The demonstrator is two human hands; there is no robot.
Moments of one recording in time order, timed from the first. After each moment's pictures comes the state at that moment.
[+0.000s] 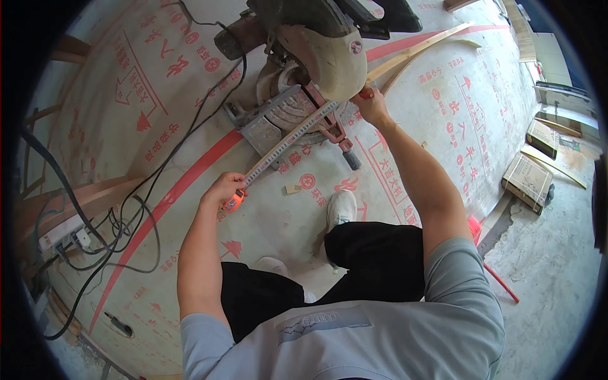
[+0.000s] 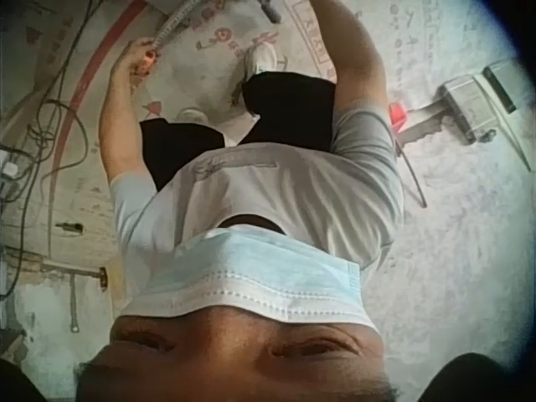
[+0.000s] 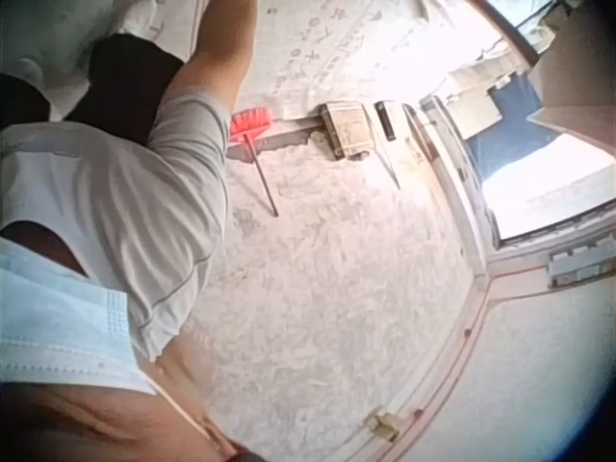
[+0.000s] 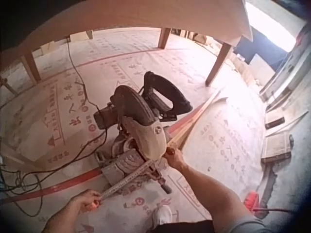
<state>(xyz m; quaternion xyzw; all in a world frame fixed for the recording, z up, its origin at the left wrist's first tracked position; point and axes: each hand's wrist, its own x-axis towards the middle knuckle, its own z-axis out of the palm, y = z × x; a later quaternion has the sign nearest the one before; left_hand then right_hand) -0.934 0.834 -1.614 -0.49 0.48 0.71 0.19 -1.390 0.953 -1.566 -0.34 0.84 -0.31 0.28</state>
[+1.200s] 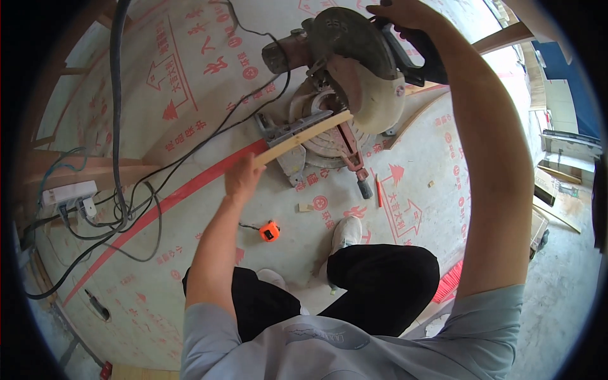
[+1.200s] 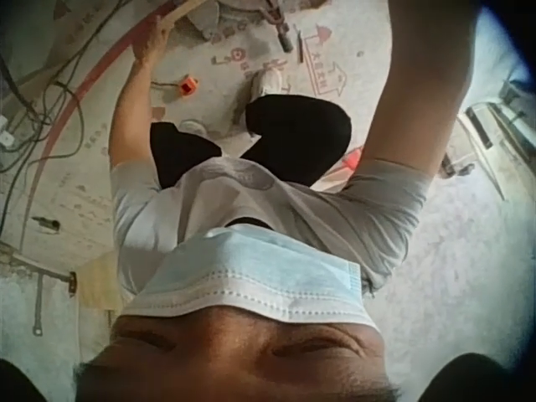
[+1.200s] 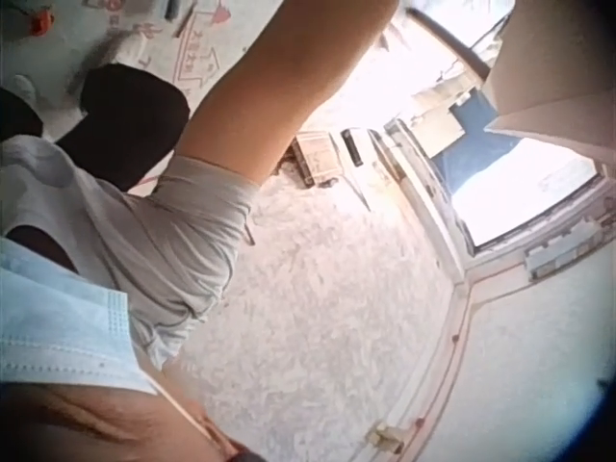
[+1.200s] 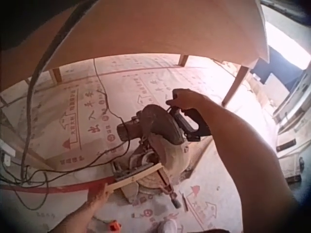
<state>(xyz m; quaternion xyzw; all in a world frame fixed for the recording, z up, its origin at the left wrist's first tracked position) -0.963 0.830 -1.614 -0.44 0.87 0.21 -0.02 -1.416 0.719 -1.285 -0.60 0.79 0.00 0.10</state>
